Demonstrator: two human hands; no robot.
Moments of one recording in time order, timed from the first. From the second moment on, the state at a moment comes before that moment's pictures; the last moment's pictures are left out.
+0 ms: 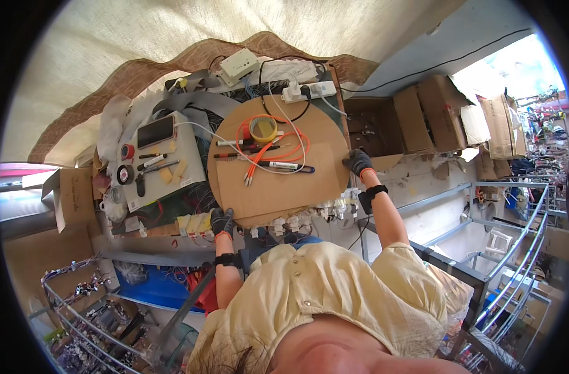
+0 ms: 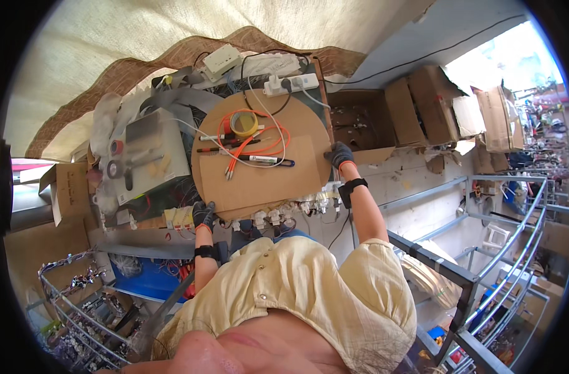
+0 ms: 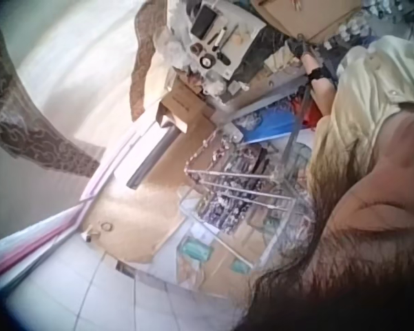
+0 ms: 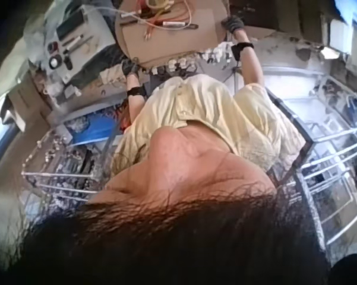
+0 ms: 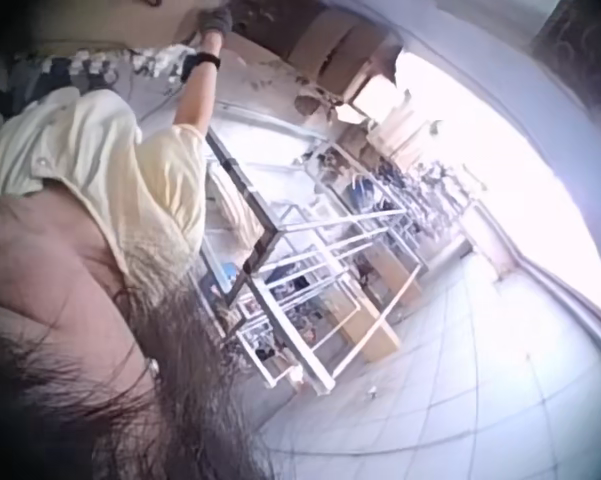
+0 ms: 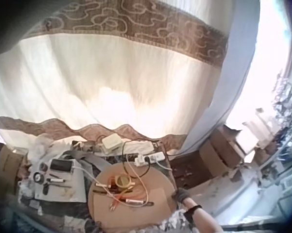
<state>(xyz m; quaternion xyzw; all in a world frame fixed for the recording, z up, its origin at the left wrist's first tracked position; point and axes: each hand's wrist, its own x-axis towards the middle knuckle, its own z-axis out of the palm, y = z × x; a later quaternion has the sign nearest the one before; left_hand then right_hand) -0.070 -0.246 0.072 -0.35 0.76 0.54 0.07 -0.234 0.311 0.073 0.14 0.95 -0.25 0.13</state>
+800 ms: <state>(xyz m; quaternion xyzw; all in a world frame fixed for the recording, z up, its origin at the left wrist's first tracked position) 0.054 -0.254 0.112 -0.44 0.67 0.58 0.13 -0.200 0.300 0.132 -0.14 0.85 -0.09 0.51</state>
